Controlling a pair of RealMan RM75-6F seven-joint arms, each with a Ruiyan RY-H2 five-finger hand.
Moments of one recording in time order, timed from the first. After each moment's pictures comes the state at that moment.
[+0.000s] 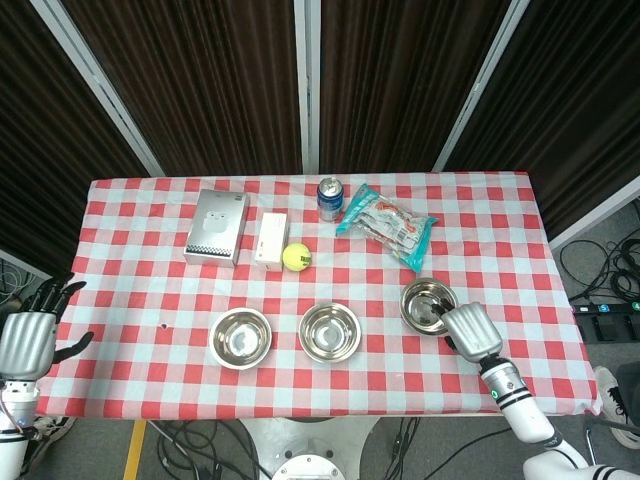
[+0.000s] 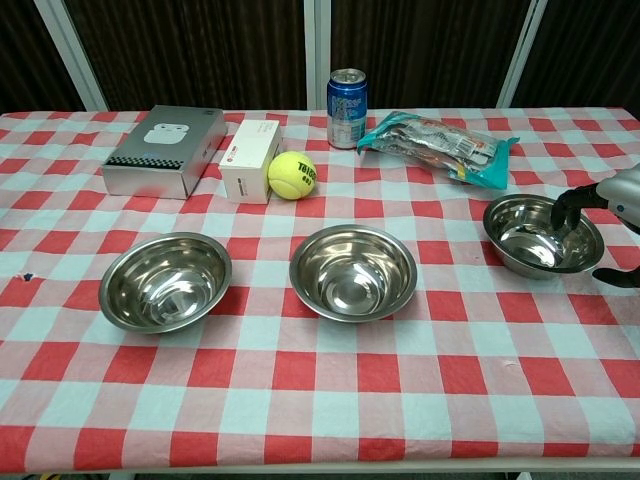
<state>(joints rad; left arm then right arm) -0.13 -1.28 -0.07 -1.36 1.51 1.53 -0.07 0.39 -1.41 0.06 -1.45 -1.45 1.07 -0.46</state>
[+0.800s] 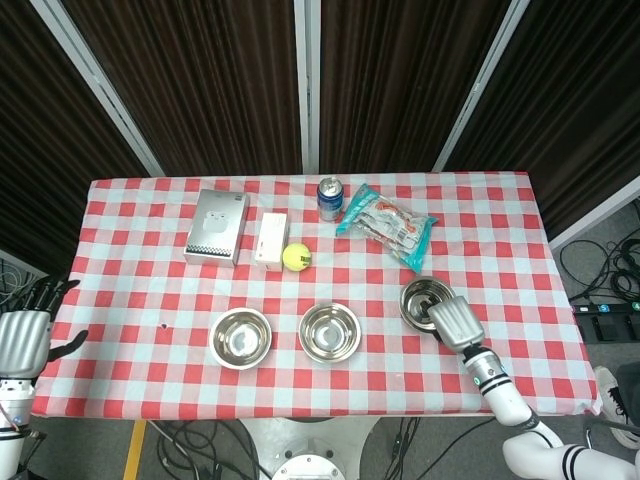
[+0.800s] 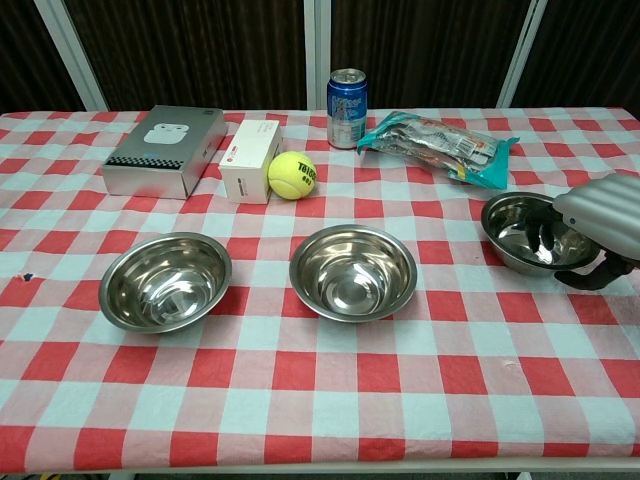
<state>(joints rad) -0.13 -1.28 -0.08 -1.35 1.49 1.51 -0.08 0.47 -1.54 0.06 -1.28 -1.40 1.01 -0.41</state>
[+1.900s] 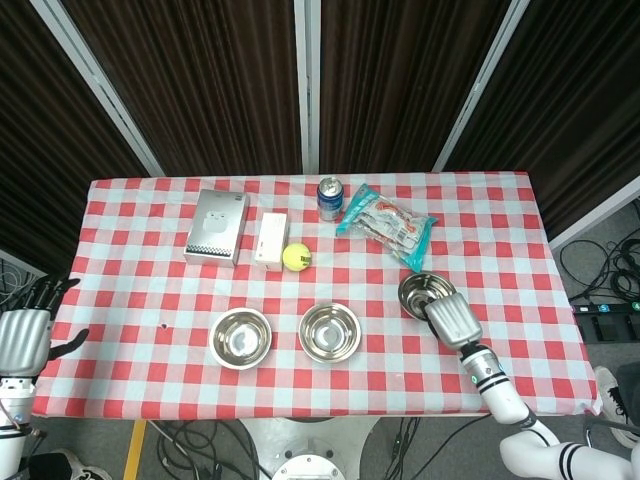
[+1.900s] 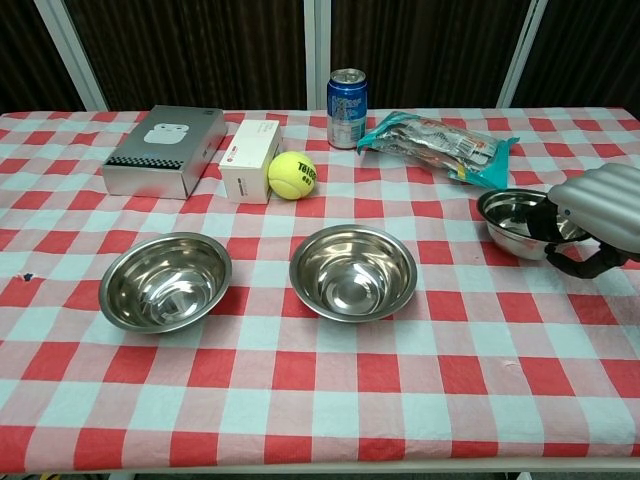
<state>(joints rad) -0.13 -1.28 -0.08 -1.35 1.48 1.51 -0.09 0.48 -1.54 0.05 -1.31 -1.40 1.06 -0.45</state>
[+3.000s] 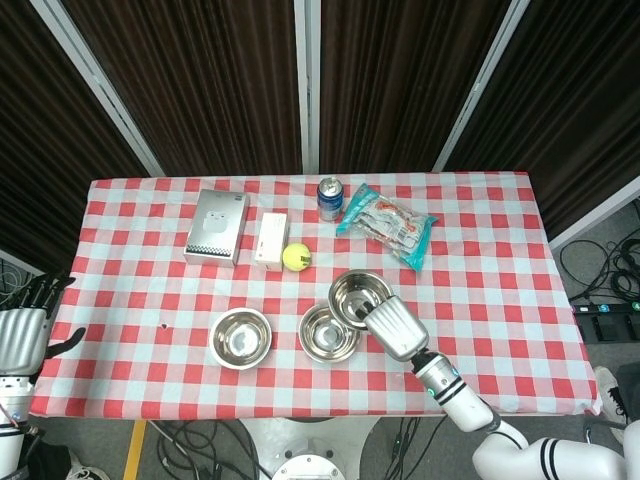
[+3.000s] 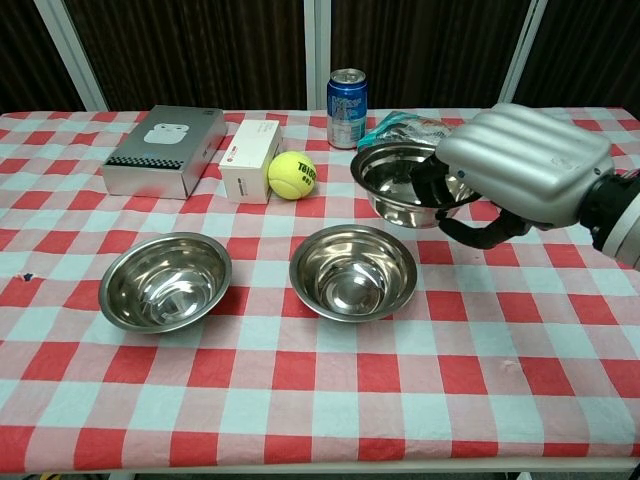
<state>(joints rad) -0.13 -1.29 -0.09 -1.33 1.46 1.50 -0.10 0.59 -1.54 0.07 -1.60 -1.51 1.09 -0.65</state>
